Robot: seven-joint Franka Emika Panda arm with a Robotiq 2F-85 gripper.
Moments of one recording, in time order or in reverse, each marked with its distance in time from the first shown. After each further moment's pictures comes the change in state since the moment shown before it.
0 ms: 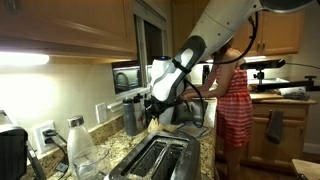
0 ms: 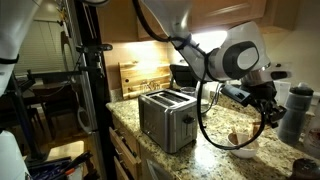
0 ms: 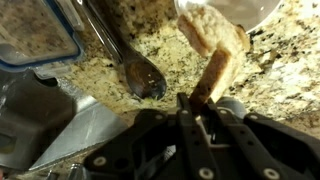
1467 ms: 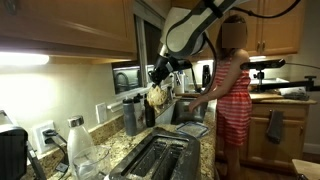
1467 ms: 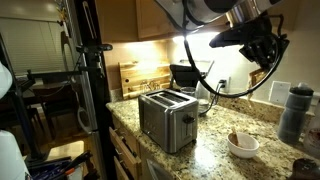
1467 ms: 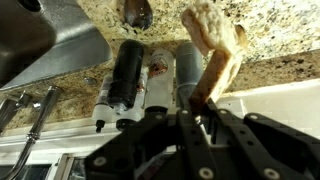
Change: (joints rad) arm -0.075 -0.447 0.108 -0.216 -0.056 -0.029 -0.269
